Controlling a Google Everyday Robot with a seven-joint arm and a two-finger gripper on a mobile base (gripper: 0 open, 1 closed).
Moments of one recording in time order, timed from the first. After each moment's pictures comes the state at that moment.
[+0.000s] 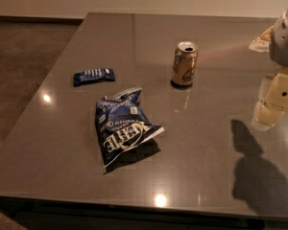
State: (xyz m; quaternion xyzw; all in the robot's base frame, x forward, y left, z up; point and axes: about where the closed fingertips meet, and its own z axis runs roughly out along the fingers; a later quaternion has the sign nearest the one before) arm 0.438 -0.217 0.976 -0.60 0.78 -0.03 0.16
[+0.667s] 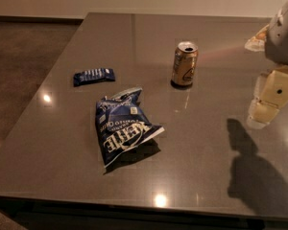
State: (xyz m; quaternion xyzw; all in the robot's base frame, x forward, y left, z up) arm 0.442 -0.210 0.976 -0.60 0.78 -0.02 0.16
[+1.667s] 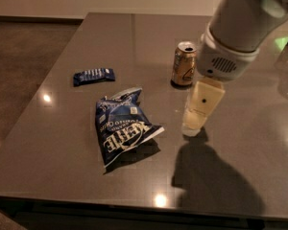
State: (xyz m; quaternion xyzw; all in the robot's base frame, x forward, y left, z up) arm 0.450 -0.115 0.938 -0.58 0.80 0.01 0.13
